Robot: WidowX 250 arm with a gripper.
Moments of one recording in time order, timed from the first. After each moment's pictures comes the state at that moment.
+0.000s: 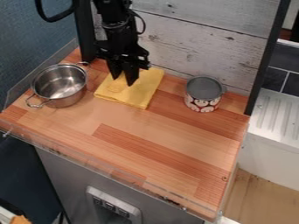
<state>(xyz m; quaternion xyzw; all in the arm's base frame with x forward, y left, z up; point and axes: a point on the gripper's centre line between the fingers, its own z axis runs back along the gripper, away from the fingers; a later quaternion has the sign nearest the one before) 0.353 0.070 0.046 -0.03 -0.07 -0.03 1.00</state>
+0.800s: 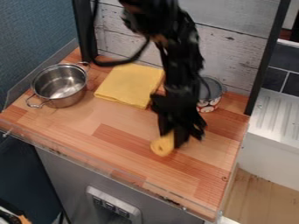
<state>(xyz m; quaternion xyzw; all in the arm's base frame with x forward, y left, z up) 0.302 -0.050 -0.004 -0.02 -0.01 -0.15 0.99</state>
